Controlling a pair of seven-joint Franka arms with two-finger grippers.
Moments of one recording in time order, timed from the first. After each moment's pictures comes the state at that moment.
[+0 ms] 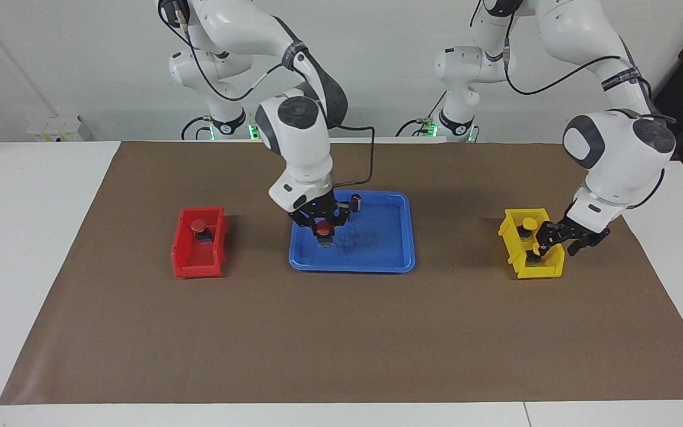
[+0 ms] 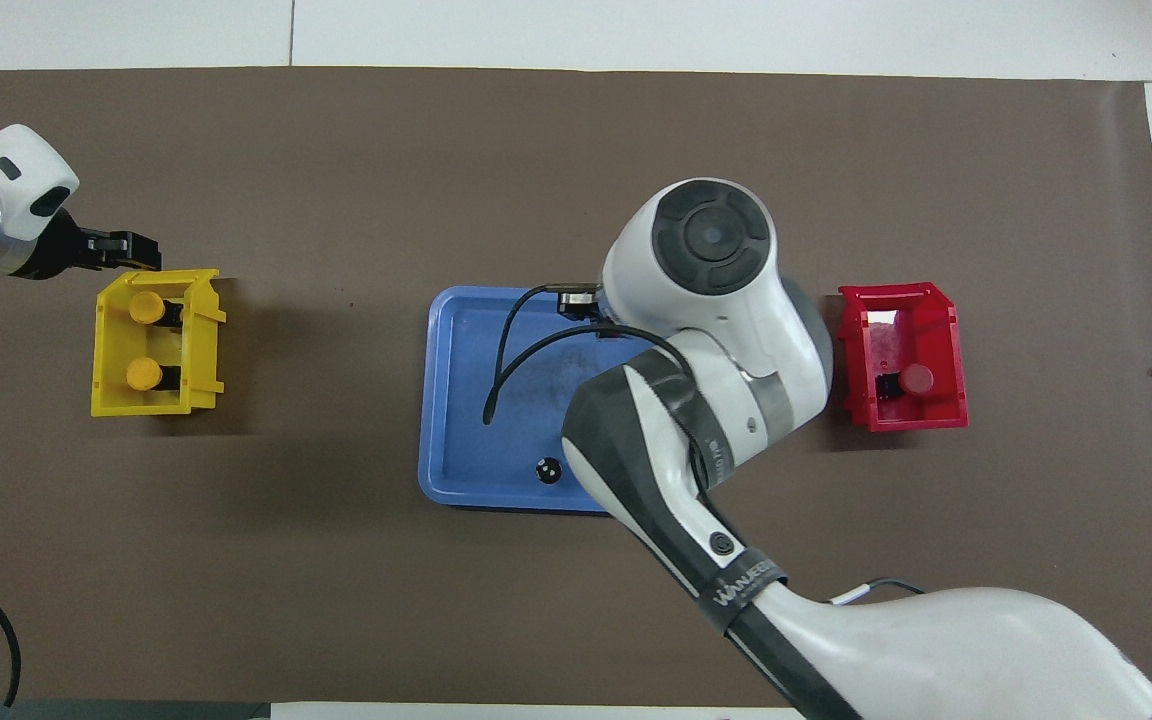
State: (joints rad) left arm -0.12 0.21 0.13 -1.89 -0.08 2.19 0.18; right arm 0.51 0.37 0.07 -1.67 0.03 2.14 0.63
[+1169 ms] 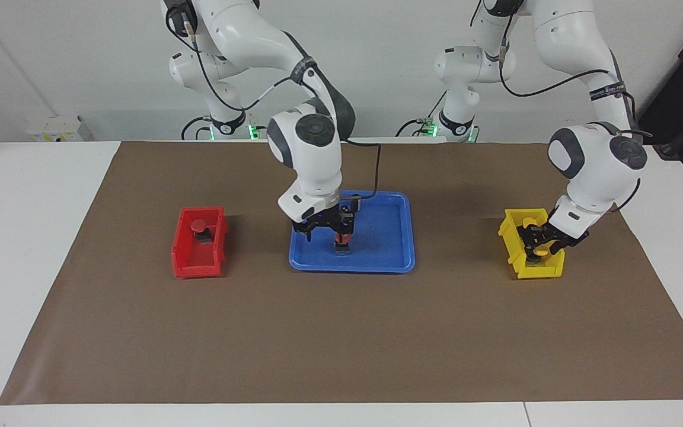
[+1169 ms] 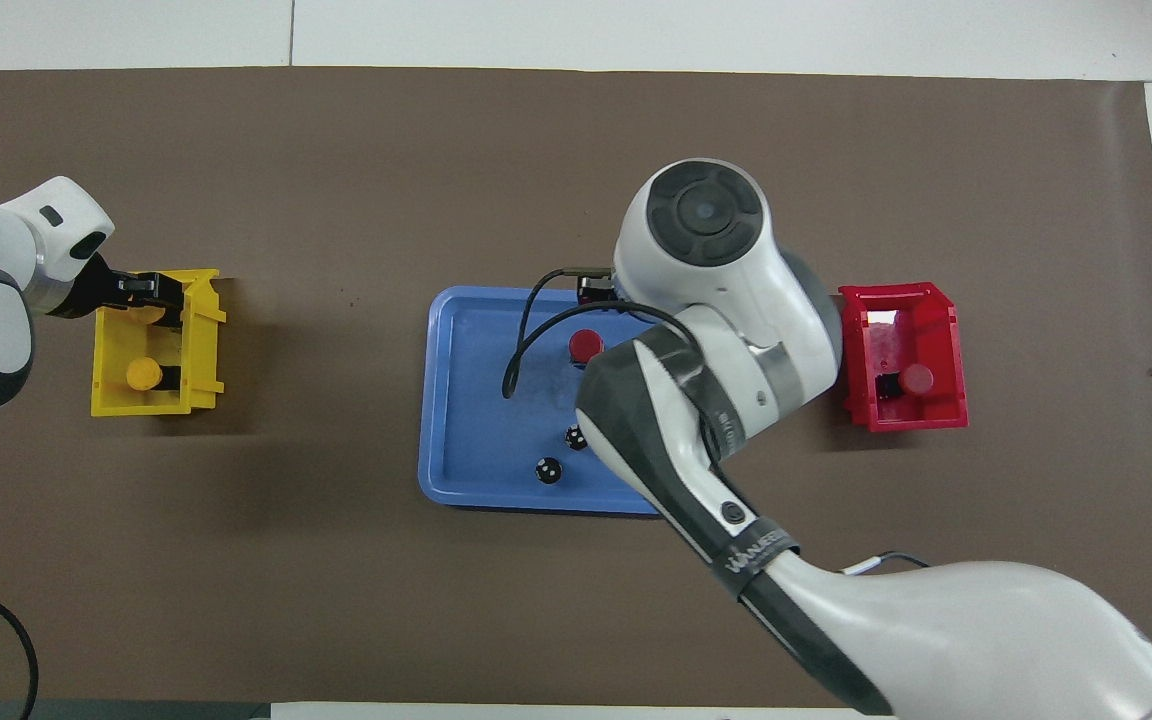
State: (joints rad) left arm -0.11 0.20 0.14 -2.00 -0.08 2.24 0.18; right arm 0.40 0.33 0.04 -1.60 -0.02 1.96 0.49
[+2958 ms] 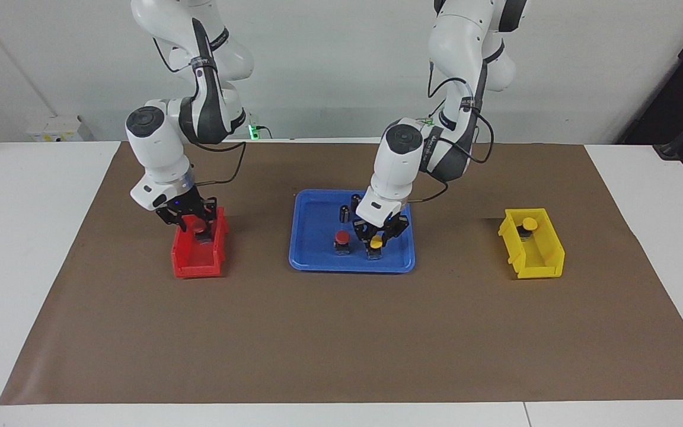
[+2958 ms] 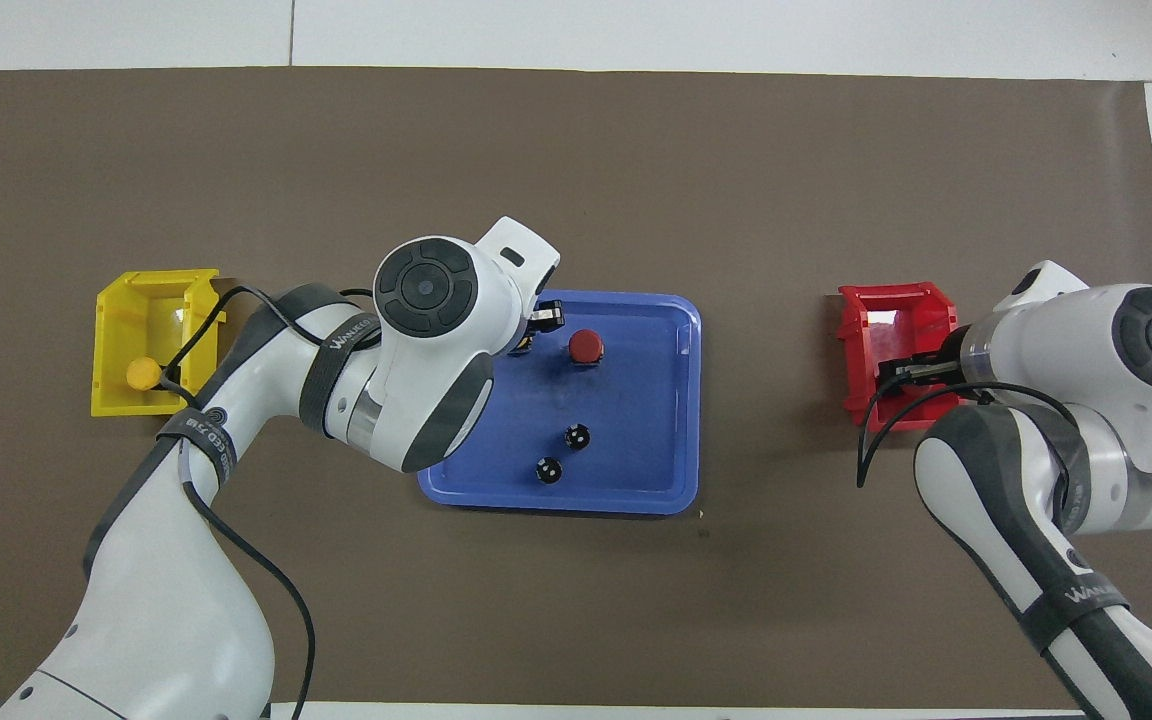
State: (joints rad) left arm -0.75 0.36 0.12 -1.82 -0.09 2.30 -0.65; right arm -0.02 -0.02 0.04 -2.31 -0.02 2.35 -0.07
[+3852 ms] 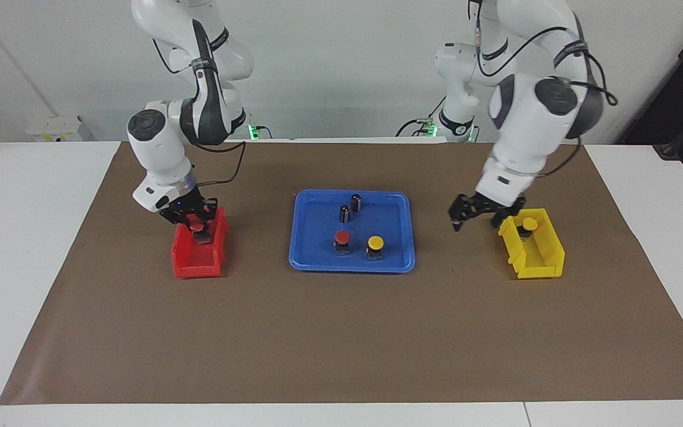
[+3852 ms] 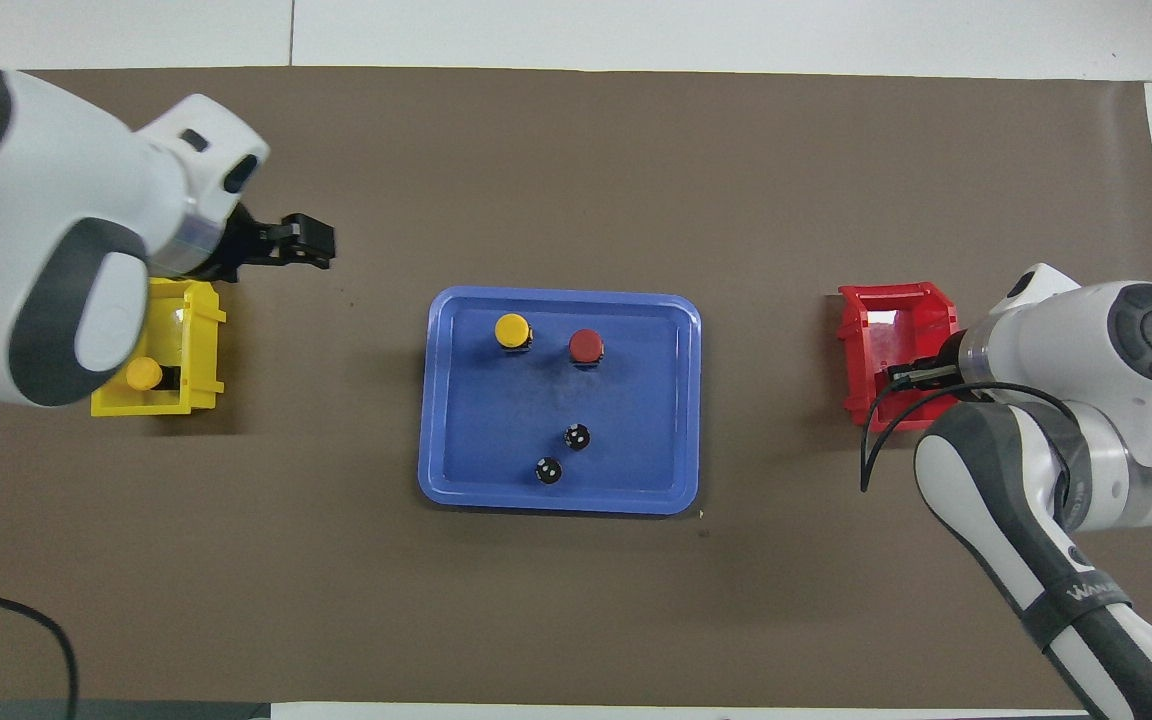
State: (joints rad) left arm -0.31 0.13 0.16 -1.77 -0.09 1.96 -0.14; right arm -0.02 -0.01 0.05 -2.21 -0.02 2.18 -0.09
